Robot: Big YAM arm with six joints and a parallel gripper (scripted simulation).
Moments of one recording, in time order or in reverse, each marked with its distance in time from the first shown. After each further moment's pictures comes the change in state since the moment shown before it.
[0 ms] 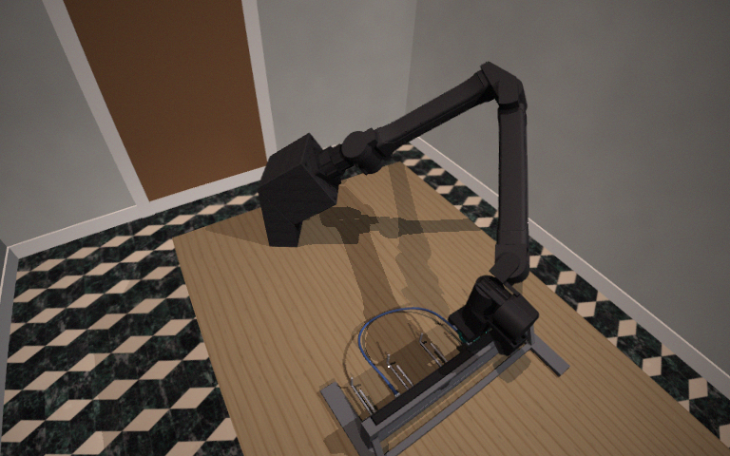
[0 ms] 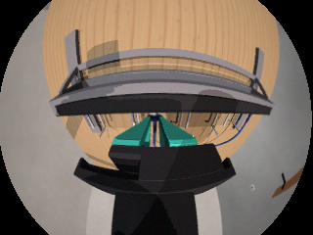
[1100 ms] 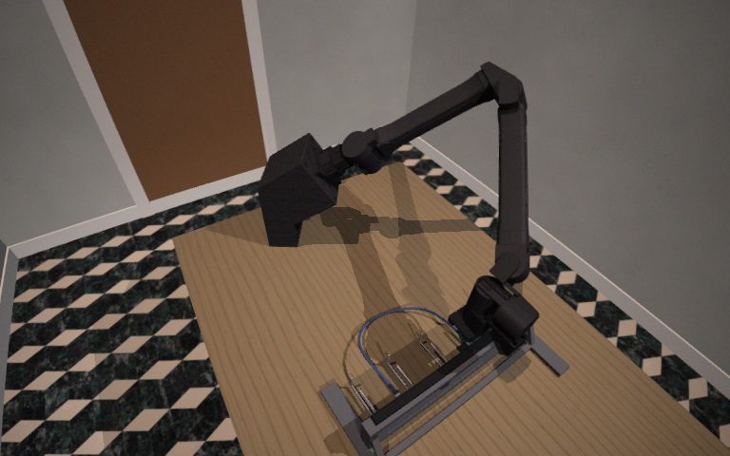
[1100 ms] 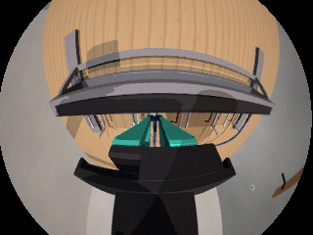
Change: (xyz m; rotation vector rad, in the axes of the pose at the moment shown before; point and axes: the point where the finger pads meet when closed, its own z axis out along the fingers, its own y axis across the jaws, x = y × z) arm 0.000 0.000 0.000 0.000 0.002 0.001
